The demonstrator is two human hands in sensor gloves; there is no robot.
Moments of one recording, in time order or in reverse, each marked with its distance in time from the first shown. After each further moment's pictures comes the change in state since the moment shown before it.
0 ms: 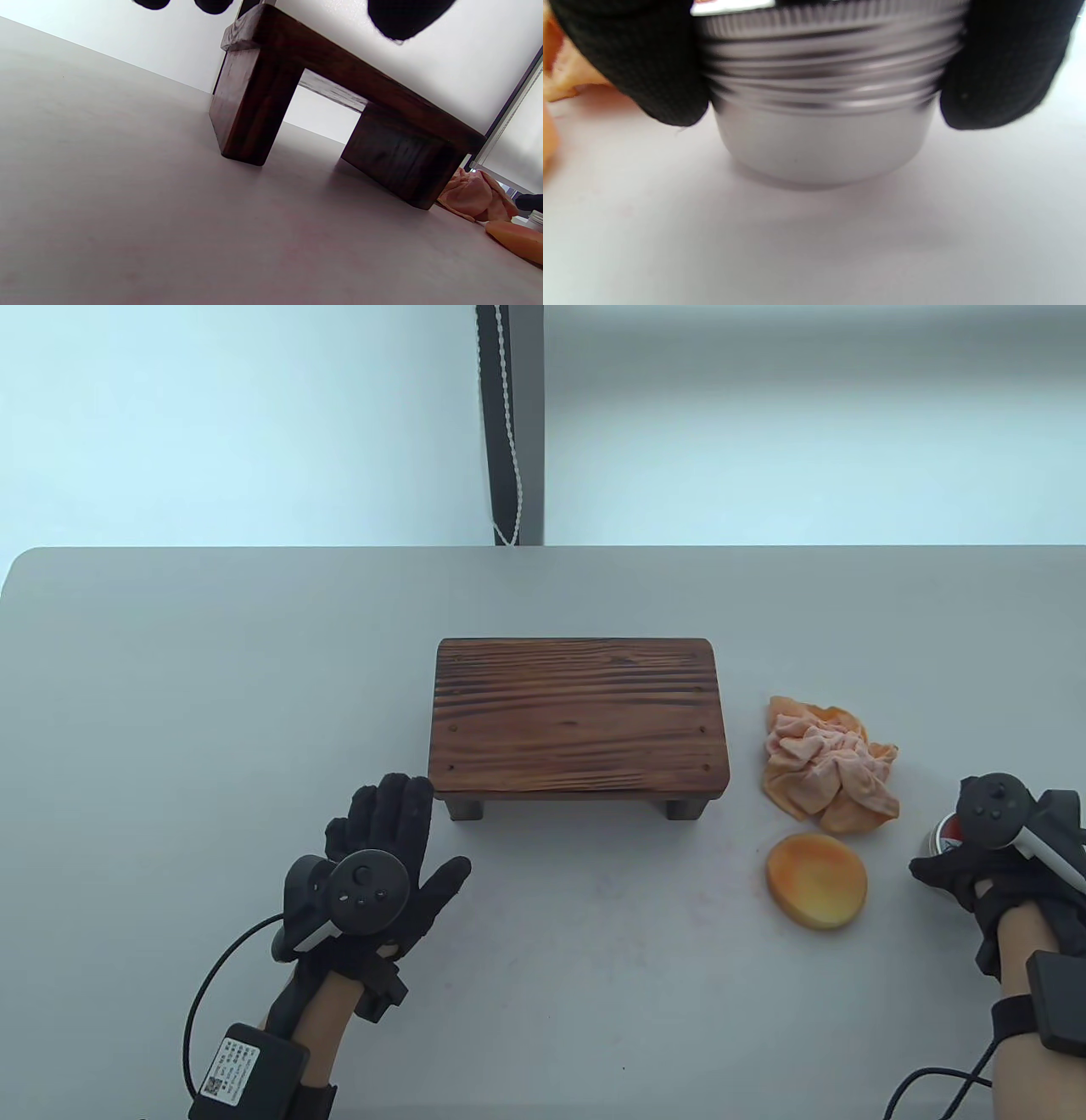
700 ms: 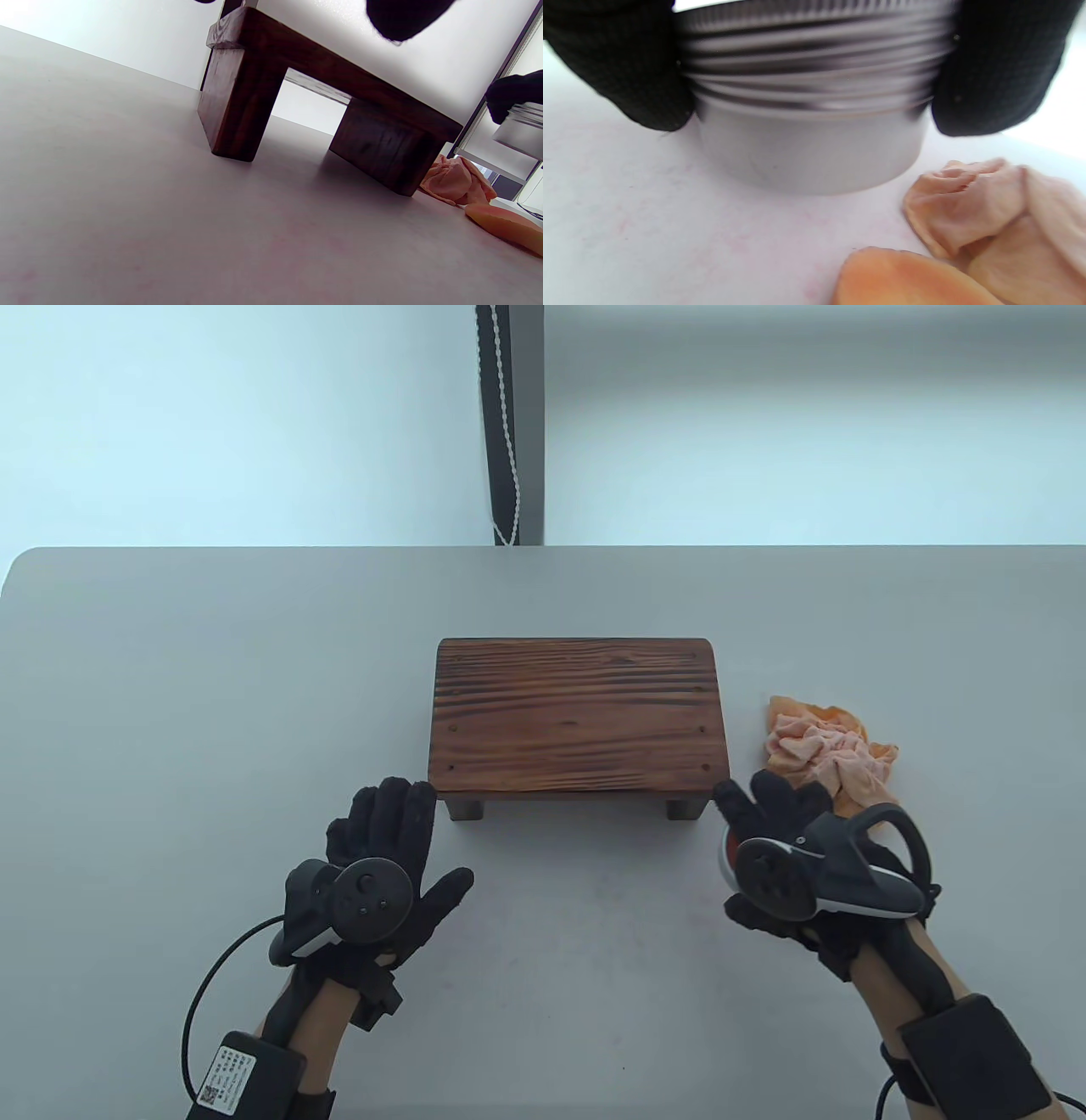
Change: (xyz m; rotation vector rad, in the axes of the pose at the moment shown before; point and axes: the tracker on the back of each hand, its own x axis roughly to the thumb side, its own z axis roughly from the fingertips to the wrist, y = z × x) left_hand 0.006 0.003 0.004 -0.030 -0.046 -0.028; right_hand 0.222 -0.049 0.106 -0.208 -0.706 0.303
